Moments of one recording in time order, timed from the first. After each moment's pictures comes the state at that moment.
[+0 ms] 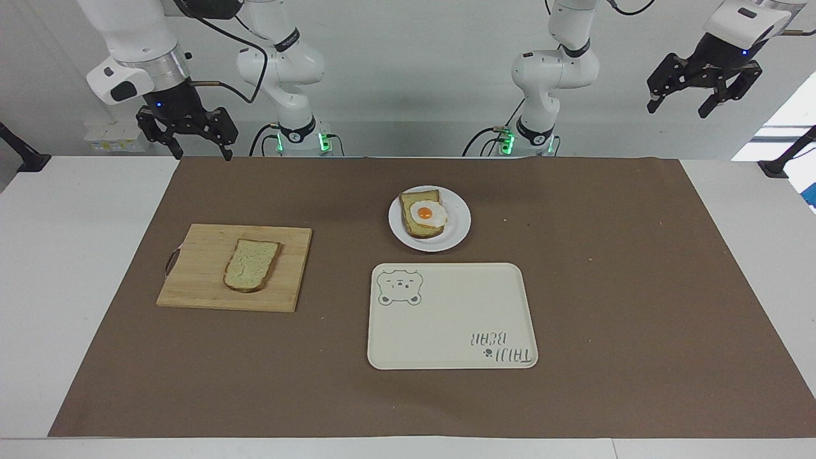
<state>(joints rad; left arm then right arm) -0.03 -0.06 0.04 -1.35 -0.02 1.24 0.16 0.01 -0.09 -0.04 -1.64 -0.01 1.56 0.01</state>
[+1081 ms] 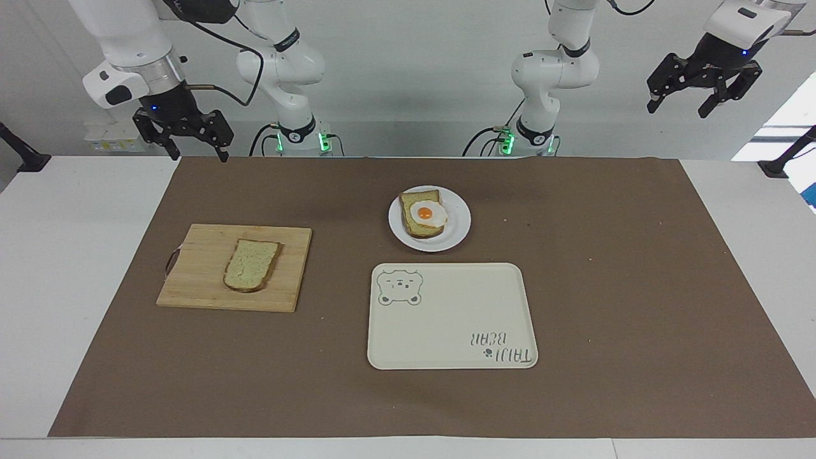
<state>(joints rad) -0.03 -0.06 0.04 -1.35 -0.02 1.24 0.16 -0.01 -0.10 -0.04 -1.67 -0.01 1.56 0.01</state>
